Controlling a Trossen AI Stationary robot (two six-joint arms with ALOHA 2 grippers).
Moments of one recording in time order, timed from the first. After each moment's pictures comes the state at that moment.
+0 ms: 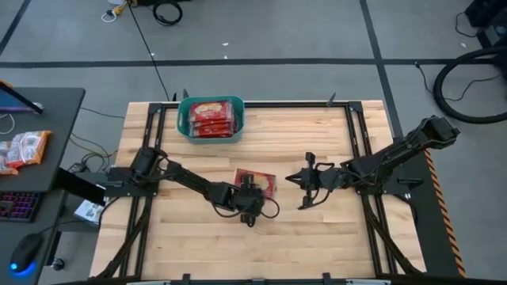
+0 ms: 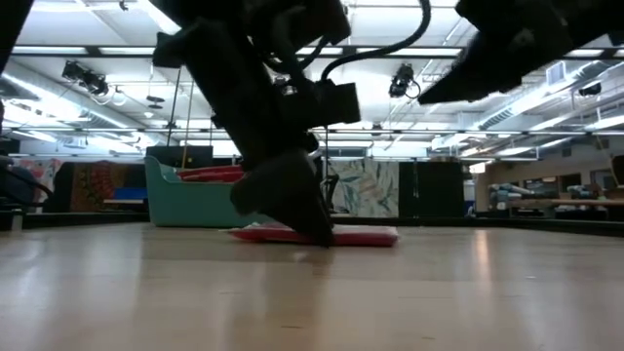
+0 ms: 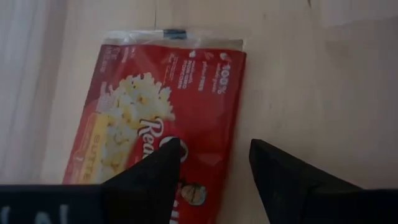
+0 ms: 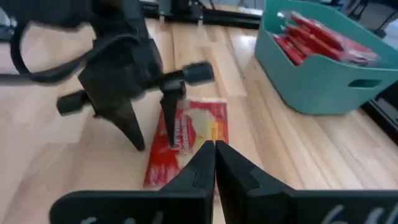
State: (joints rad) left arm -0.30 2.05 1.23 -0.24 -0.45 -0.11; right arm 0.34 1.16 0.51 0.15 0.50 0.08
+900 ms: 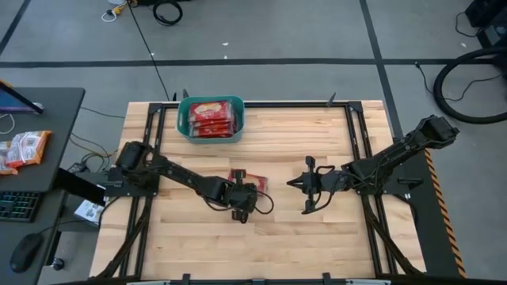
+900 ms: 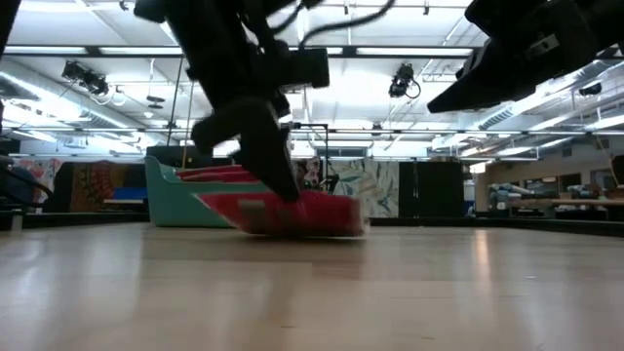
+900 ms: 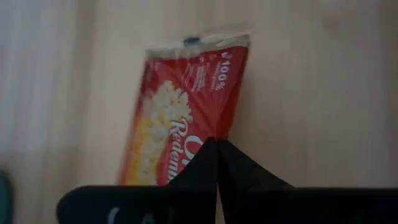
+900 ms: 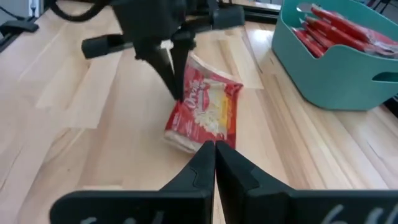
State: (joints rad) left arm -0.29 1.90 1.23 -0.43 -0.44 -0.14; right arm 0.37 1.17 0.47 0.20 0.47 0.09
